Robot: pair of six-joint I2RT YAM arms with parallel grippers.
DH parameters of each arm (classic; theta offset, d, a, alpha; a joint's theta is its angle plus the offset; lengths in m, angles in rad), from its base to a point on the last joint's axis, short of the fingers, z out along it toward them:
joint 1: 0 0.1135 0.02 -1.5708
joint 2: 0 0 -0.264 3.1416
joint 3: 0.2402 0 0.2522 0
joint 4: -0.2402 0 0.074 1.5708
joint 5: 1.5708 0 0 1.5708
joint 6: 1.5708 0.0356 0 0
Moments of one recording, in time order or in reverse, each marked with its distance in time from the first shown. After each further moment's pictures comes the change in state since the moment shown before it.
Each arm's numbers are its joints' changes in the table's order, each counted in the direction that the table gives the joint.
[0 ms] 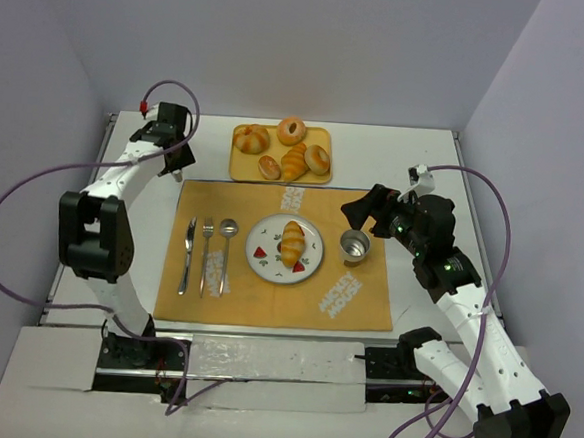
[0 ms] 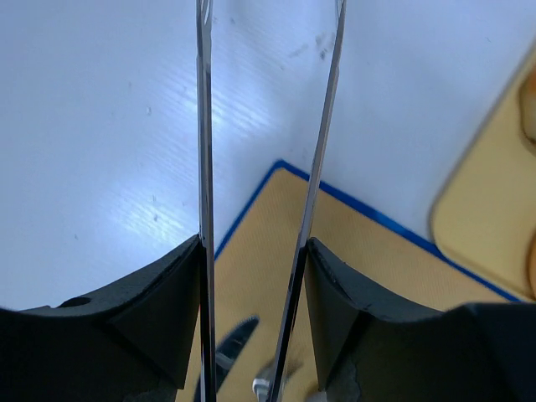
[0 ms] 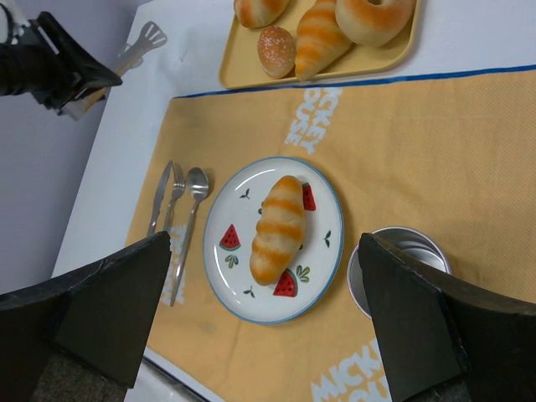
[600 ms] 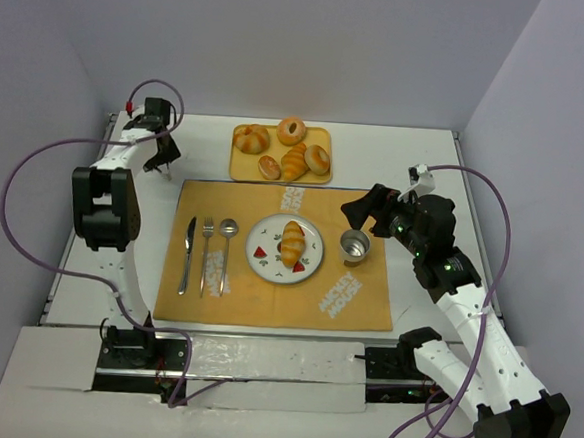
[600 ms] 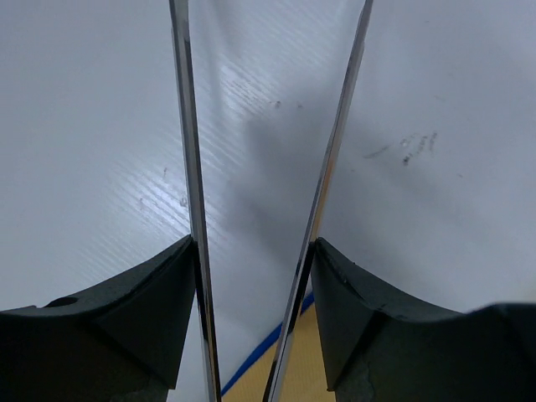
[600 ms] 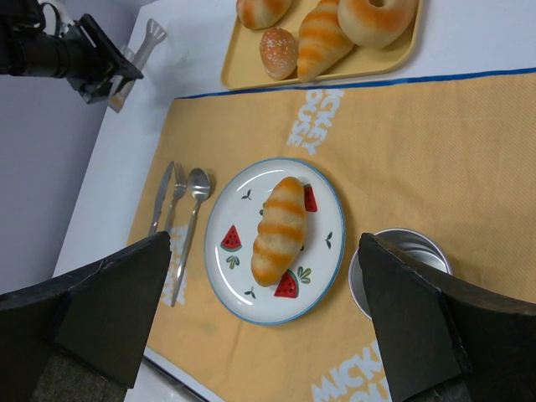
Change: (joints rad) left arm 0.152 0.309 0.228 0.005 0.004 0.026; right arm 0.000 0.000 0.000 0.006 -0.004 -0.001
